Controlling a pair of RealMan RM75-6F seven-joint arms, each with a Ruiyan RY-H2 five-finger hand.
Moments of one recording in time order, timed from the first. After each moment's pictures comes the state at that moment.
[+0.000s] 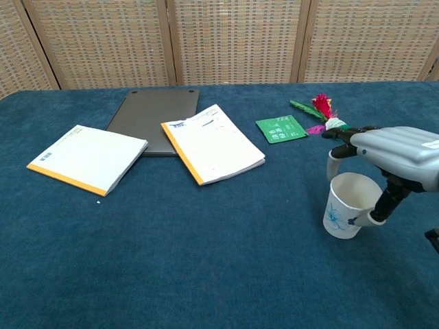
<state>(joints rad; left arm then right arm) -0.04 -1.17 -0.01 -1.71 1.52 1.51 0.25 0.50 -1.51 0.13 -1.76 -1.09 1.15 -0.71</state>
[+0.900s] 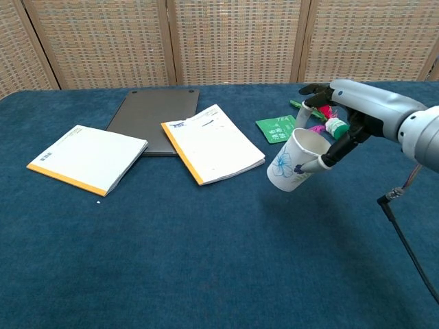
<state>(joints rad) -0.04 -1.19 -0.01 -1.70 1.51 1.51 0.26 0.57 -1.58 0.29 -1.73 -1.01 1.11 -0.36</state>
